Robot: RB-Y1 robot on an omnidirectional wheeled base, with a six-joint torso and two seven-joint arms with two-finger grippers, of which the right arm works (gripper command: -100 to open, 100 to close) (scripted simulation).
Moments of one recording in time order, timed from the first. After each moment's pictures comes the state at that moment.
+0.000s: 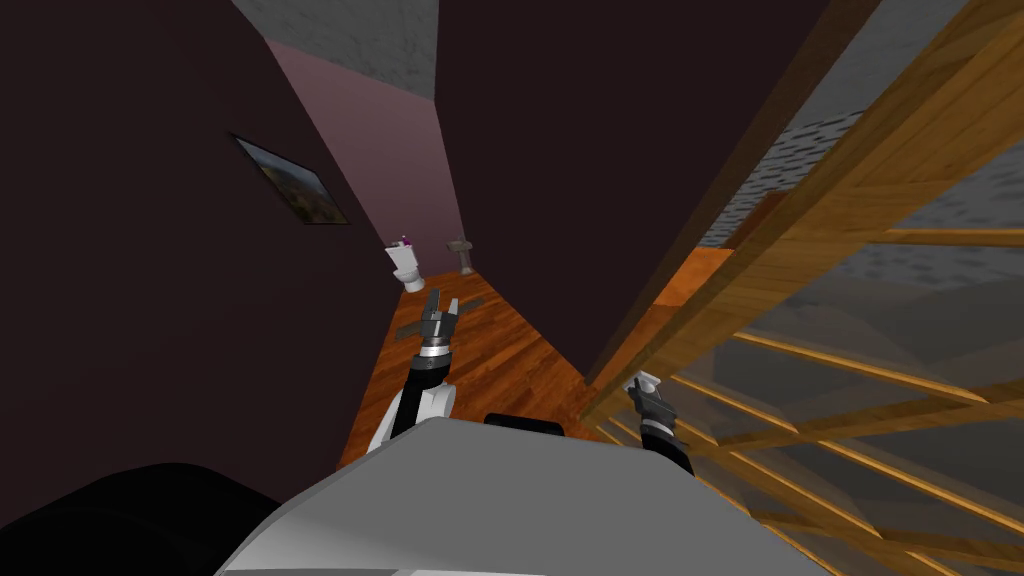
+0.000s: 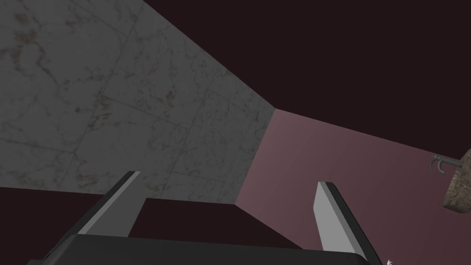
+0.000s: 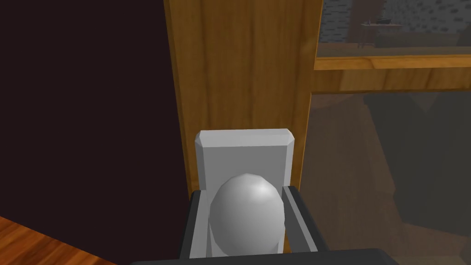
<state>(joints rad) 0.09 -0.34 0.00 -0.67 -0.59 -0.91 -1.55</state>
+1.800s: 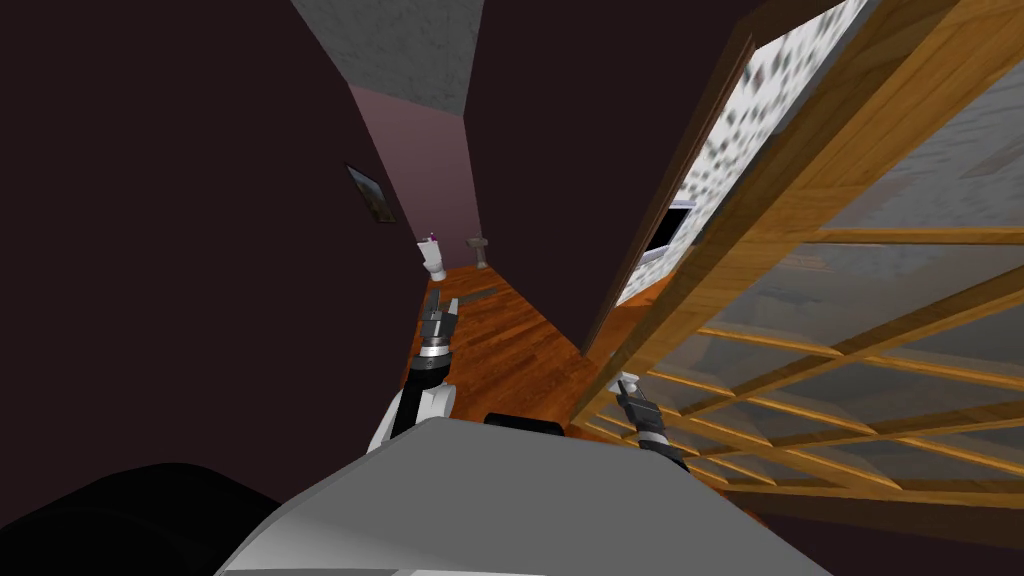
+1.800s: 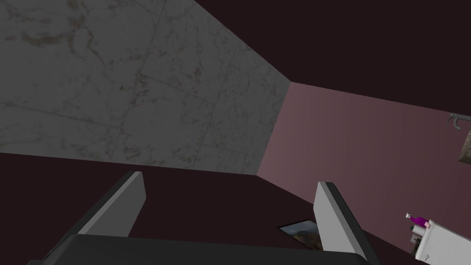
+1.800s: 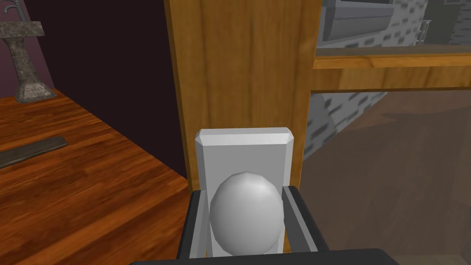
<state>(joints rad) 0.19 -0.42 0.21 -0.76 -0.47 -0.98 -1.69</state>
